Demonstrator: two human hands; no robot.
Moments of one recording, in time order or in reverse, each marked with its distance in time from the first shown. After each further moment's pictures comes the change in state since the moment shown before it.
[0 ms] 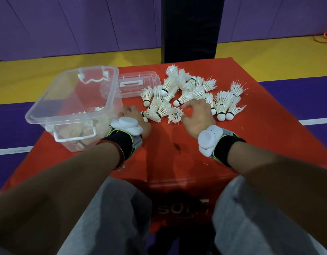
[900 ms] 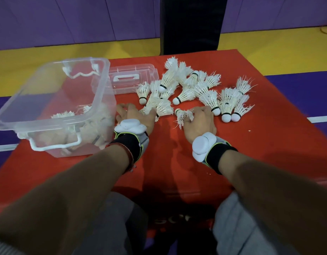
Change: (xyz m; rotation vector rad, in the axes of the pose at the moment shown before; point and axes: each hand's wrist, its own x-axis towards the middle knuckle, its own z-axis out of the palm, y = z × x) left_hand 0.022 0.023 0.034 -0.423 0.090 -0.253; right_hand 0.020 0.032 0.049 -0.114 0.092 0.146
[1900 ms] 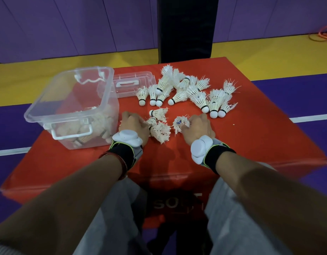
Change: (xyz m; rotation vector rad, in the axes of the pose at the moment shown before) left_hand -0.062 -0.016 -0.047 0.144 -0.033 0.216; right_hand -0.048 0.008 -0.046 -0.083 -0.134 0.023
